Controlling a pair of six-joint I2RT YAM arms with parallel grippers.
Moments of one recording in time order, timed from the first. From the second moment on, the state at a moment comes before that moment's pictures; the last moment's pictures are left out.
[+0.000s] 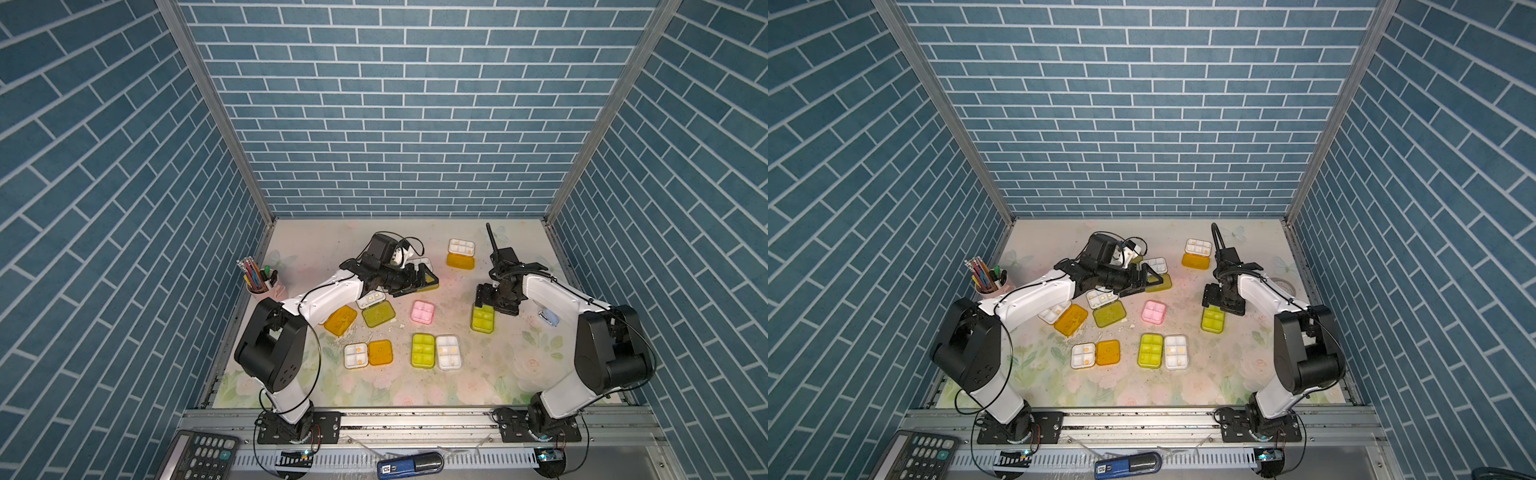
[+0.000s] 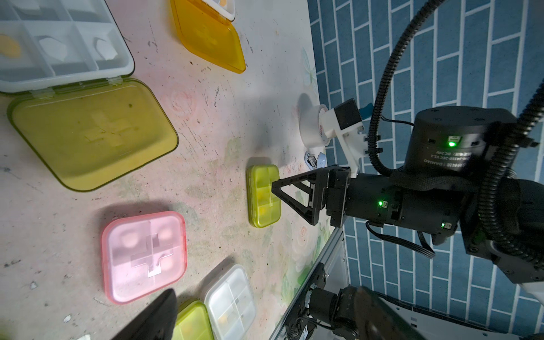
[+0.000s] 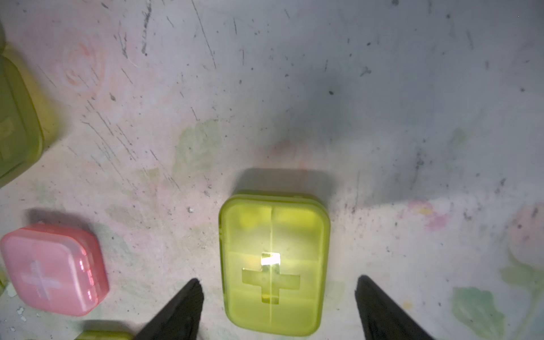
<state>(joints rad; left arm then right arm) -0.57 1.69 1.22 -0.27 0.65 -0.73 0.29 1.63 1.08 -0.79 -0.06 0.44</state>
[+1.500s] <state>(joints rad) -0.54 1.69 1.16 -0.15 0.68 -0.81 0.60 1.41 0.75 -0.73 -0.07 0.56</state>
